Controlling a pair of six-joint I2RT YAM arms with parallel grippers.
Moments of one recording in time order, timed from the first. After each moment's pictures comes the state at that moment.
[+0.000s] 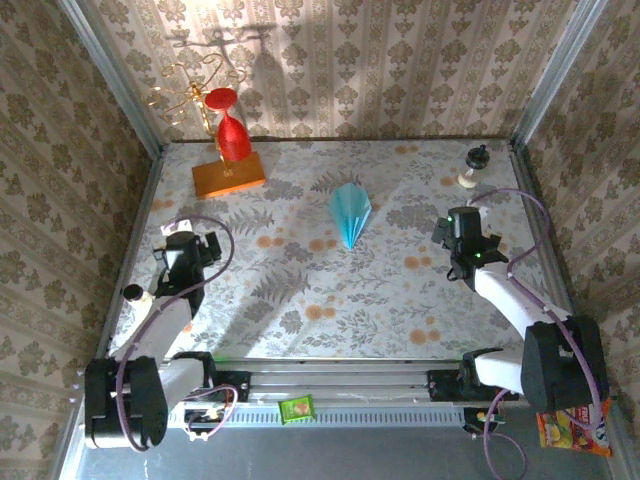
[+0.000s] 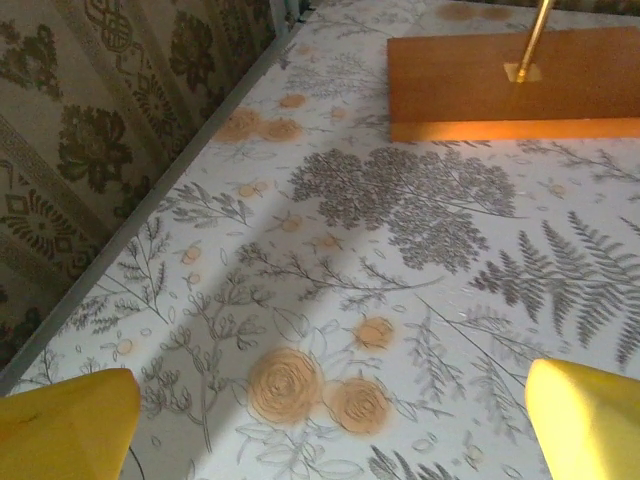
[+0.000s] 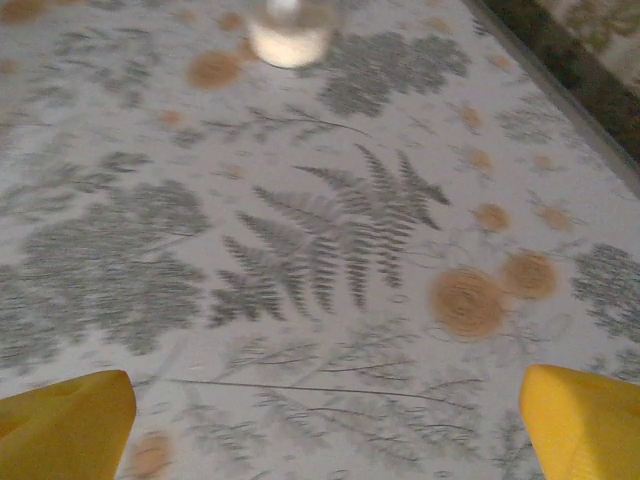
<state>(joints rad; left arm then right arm) -0.03 1.06 0.39 0.18 -0.30 -0.10 0.09 1.23 0.62 -0.11 0.47 0.36</state>
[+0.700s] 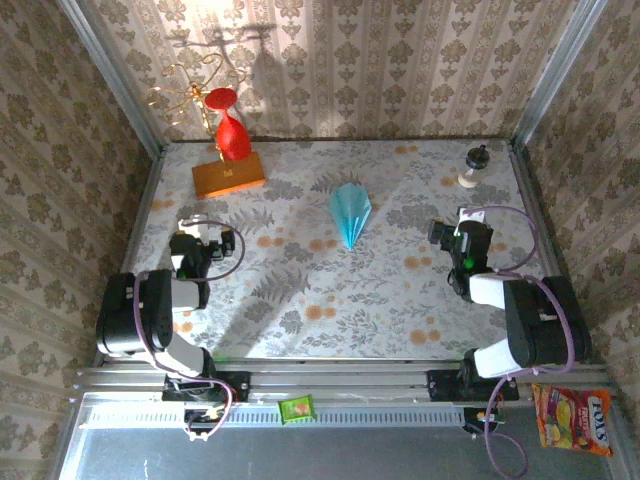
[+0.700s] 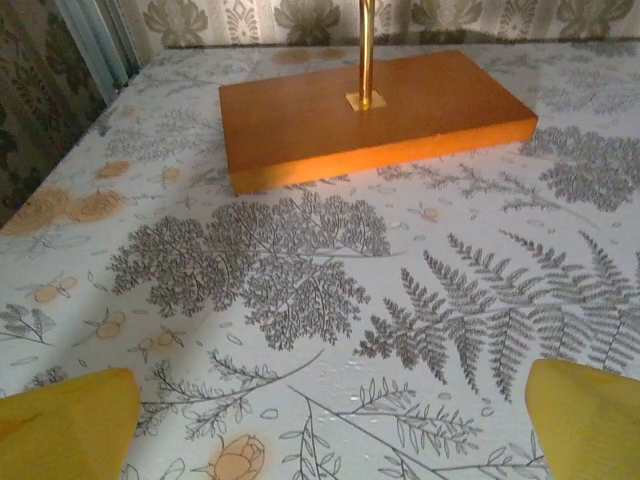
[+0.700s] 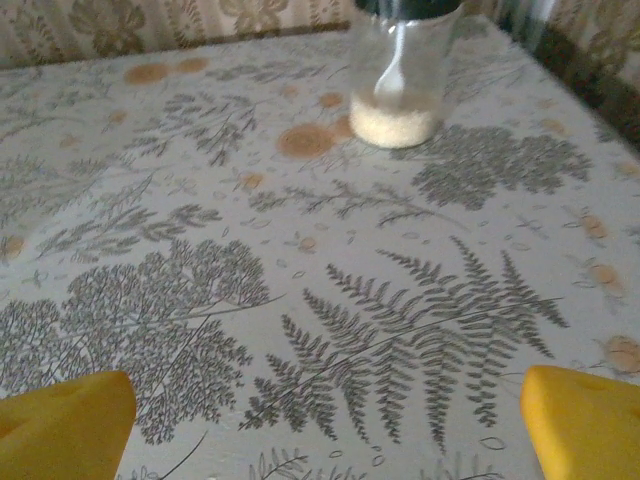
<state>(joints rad) 0.03 1.55 0.33 0.89 0.03 0.04 0.01 1.47 0.41 0.64 0.22 0.12</state>
